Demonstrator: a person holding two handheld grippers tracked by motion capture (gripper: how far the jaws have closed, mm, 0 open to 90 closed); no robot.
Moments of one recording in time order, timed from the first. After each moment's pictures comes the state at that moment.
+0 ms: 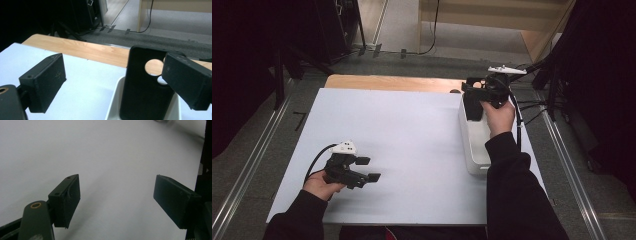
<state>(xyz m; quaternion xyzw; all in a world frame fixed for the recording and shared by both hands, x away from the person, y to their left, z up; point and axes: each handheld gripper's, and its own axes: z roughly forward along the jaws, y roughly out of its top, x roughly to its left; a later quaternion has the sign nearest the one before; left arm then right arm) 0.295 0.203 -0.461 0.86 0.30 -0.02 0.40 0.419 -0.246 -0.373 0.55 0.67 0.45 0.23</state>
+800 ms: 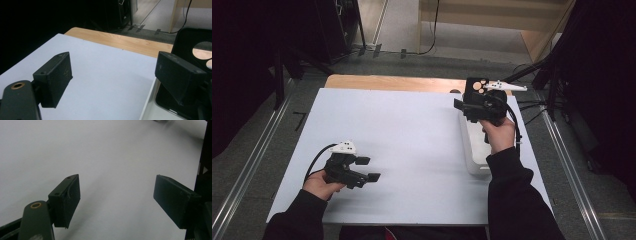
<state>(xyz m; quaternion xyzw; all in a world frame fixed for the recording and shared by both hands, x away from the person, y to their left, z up) 0.295 0.203 -0.460 0.86 0.30 -0.02 0.40 0.370 -0.233 -0.380 0.49 0.69 0.51 0.17</state>
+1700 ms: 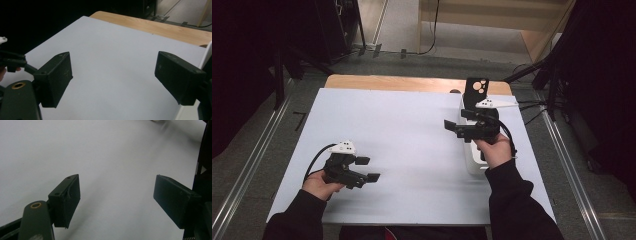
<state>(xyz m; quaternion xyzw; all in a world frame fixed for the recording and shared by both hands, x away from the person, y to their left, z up) 0.295 0.204 -0.459 0.86 0.30 -0.02 0.41 0.332 -0.209 -0.395 0.43 0.74 0.51 0.11</state>
